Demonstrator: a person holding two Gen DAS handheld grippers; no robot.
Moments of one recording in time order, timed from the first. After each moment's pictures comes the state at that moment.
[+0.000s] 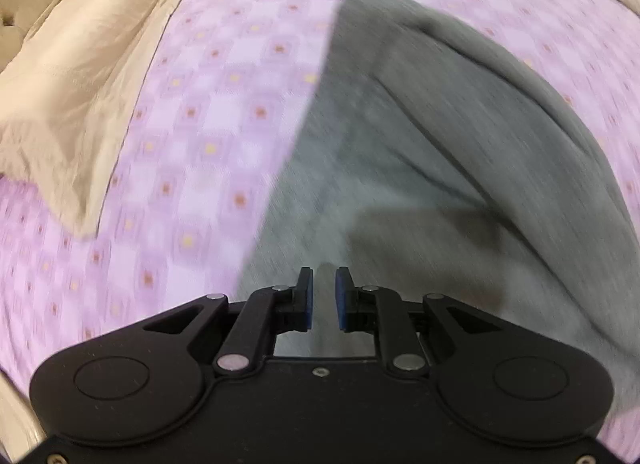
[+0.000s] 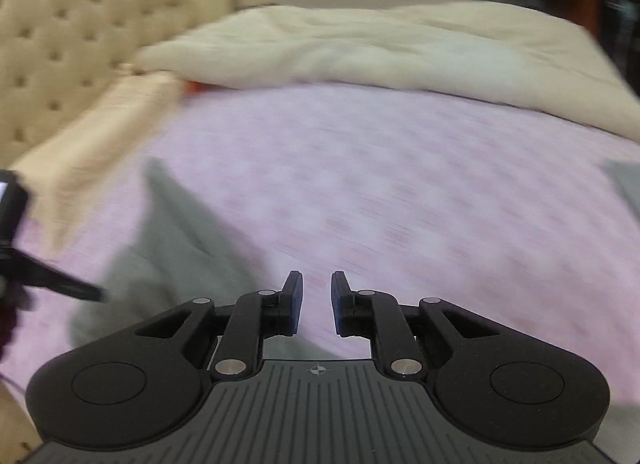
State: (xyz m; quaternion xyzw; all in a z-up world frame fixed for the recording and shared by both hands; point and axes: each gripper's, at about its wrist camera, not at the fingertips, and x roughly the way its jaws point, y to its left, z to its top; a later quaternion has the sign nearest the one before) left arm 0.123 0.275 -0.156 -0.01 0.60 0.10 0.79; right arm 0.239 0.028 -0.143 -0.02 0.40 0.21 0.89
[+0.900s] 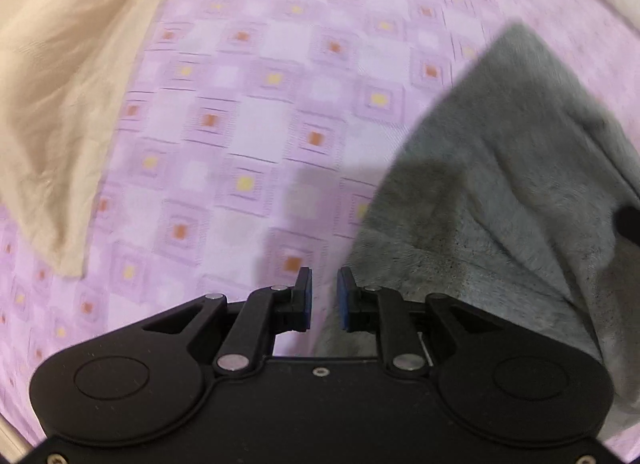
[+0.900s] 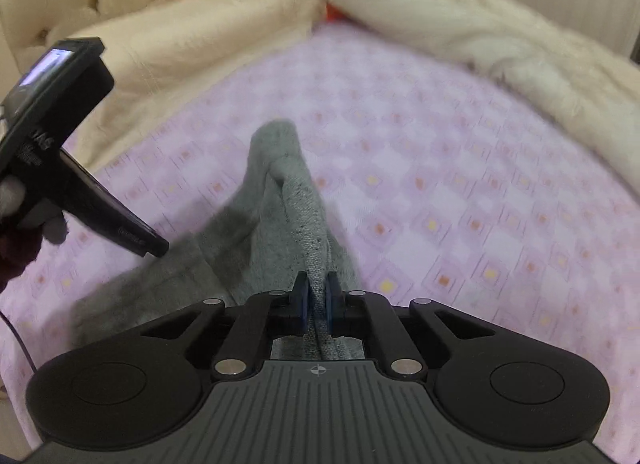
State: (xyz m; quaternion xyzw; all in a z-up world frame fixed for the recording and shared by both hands) left arm 0.163 0.373 -0.182 -0.10 0.64 0.07 0.76; right arm 0.285 0.193 -0.166 -0.19 0.42 0.33 0.82
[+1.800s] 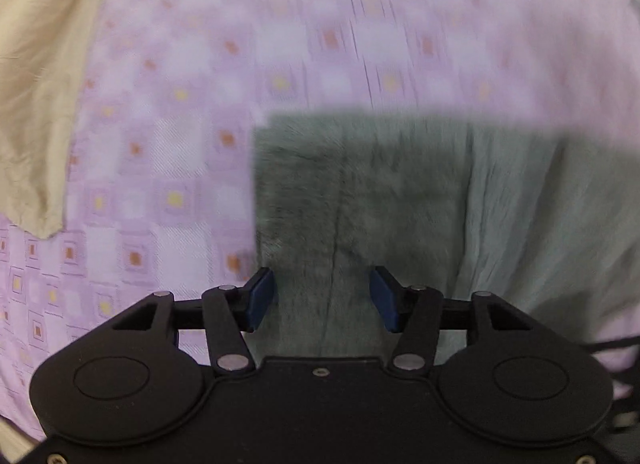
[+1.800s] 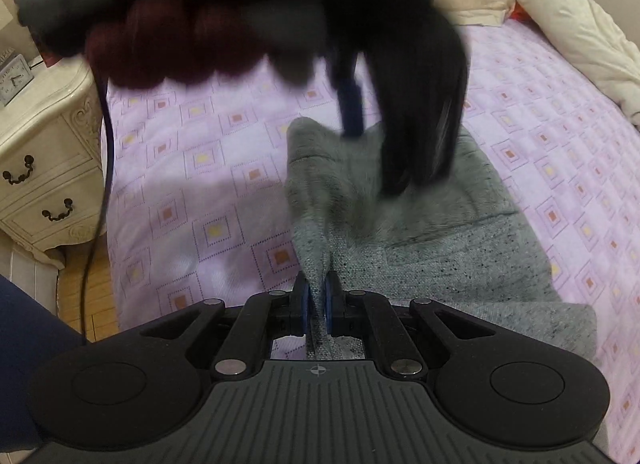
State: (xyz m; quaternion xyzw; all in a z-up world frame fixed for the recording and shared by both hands) left arm 0.089 0.301 -0.205 0.03 0.67 -0.02 0.74; right arm 0.097 0.226 -0.208 -0.29 0.44 0.47 0.71
